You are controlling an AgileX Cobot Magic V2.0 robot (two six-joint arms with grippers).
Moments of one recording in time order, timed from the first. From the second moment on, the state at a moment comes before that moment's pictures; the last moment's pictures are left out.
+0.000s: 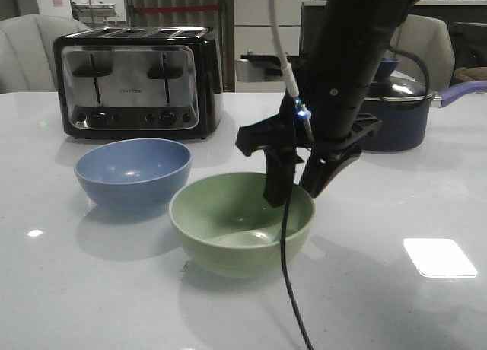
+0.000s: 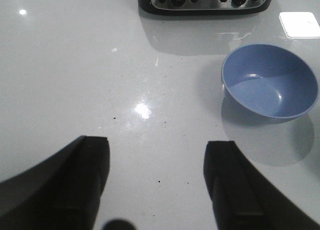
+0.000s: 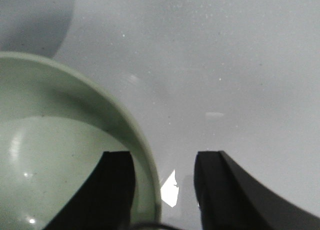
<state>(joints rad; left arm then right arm) -0.08 0.74 -0.65 0.00 0.62 0.00 0.49 1.89 -1.34 0.17 0.72 -0.09</state>
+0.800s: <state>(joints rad) -0.08 0.74 -0.65 -0.01 0.61 0.00 0.50 0.92 -0.68 0.14 0.54 -0.20</state>
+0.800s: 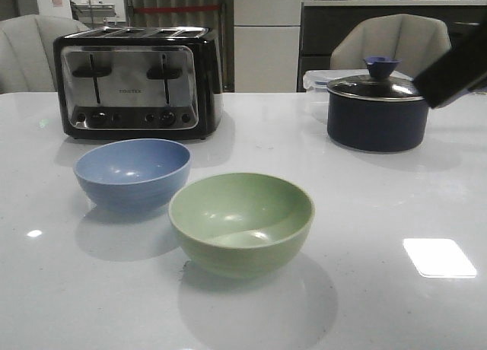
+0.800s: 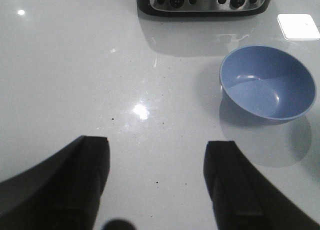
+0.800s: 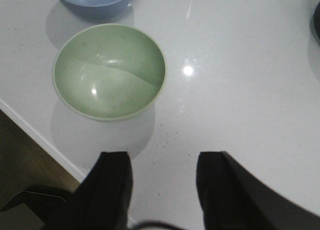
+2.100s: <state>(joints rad) -0.25 1.72 -1.18 -0.16 0.59 0.00 0.50 0.76 -0.56 0.14 0.59 -0.21</state>
